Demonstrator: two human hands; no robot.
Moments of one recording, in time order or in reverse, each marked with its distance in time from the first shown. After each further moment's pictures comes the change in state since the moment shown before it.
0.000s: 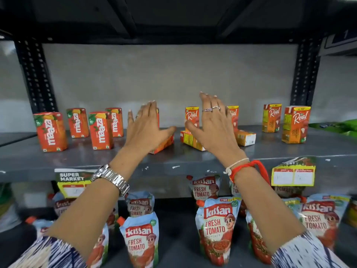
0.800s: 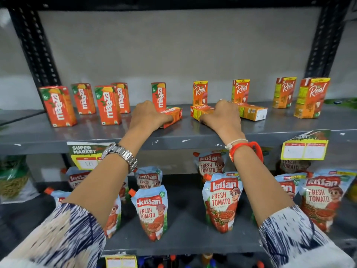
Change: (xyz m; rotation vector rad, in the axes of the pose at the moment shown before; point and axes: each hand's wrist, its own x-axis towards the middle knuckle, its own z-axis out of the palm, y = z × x) left_hand -0.015 -0.020 0.010 -0.226 -0.192 -0.329; right_hand -0.013 0.004 0.033 0.116 -0.219 0.410
